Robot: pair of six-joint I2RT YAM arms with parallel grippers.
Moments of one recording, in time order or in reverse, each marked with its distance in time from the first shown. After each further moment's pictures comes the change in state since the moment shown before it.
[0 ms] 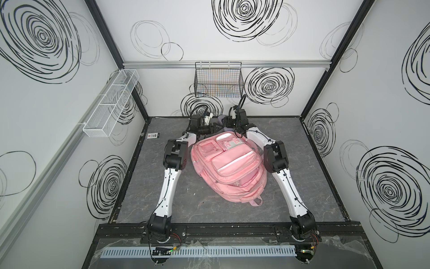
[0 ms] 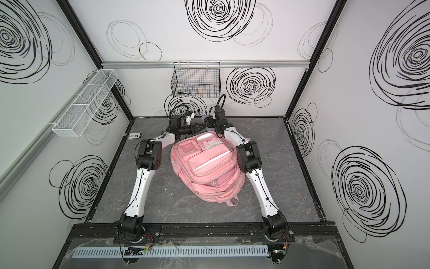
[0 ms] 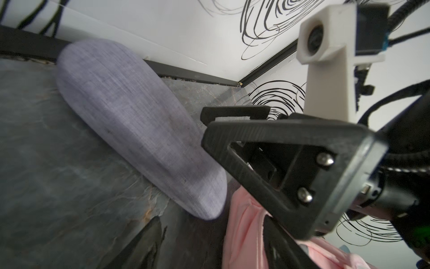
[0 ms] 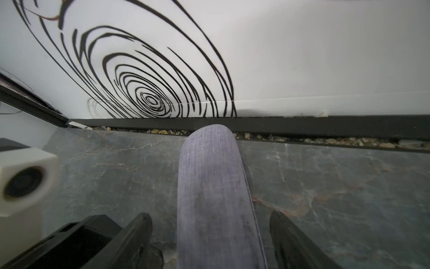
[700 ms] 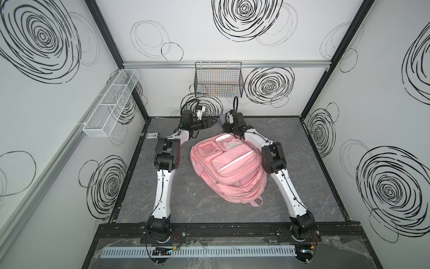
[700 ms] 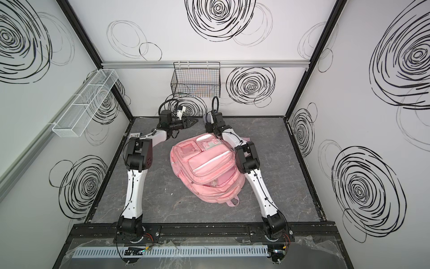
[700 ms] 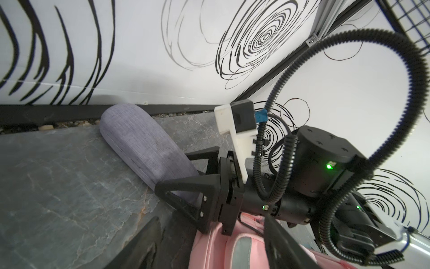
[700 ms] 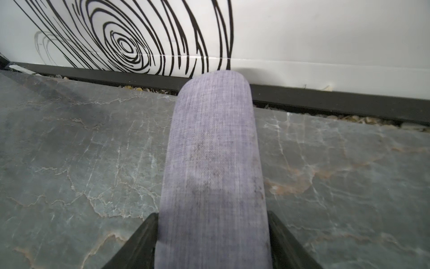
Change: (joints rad) left arm 0.058 -0.229 -0.223 0.088 -0.003 0.011; right arm 0.018 0.023 0.001 -0.077 0.050 -0.154
